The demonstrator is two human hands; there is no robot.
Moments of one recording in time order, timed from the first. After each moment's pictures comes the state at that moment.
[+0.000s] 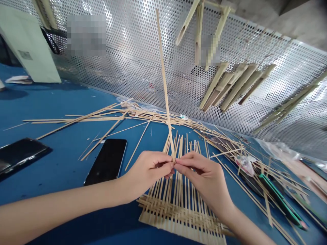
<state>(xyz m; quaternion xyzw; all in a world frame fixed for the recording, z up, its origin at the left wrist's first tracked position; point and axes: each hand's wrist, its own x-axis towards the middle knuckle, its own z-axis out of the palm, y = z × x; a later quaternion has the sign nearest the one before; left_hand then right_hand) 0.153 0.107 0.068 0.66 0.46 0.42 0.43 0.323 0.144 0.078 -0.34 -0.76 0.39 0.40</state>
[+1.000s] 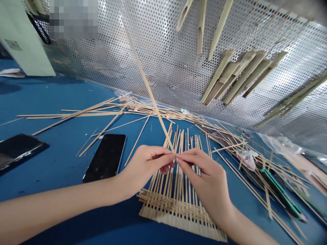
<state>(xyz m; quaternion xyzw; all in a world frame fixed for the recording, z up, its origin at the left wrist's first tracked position) 0.159 0.109 0.068 0.51 0.48 0.48 0.53 0.322 0.135 0.072 -0.36 -0.80 0.27 0.40</state>
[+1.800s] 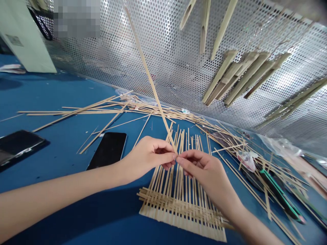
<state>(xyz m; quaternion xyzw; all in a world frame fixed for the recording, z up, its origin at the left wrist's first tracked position) 0.146 0.121 0.070 0.57 0.45 0.44 0.52 0.320 0.144 0.087 -0.49 -0.65 0.51 0.29</state>
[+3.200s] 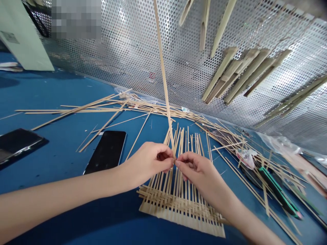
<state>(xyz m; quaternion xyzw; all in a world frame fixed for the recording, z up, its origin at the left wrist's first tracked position) 0.153 0.114 0.065 0.61 0.52 0.36 0.48 0.322 0.143 0.079 -0.49 -0.73 0.45 0.19</state>
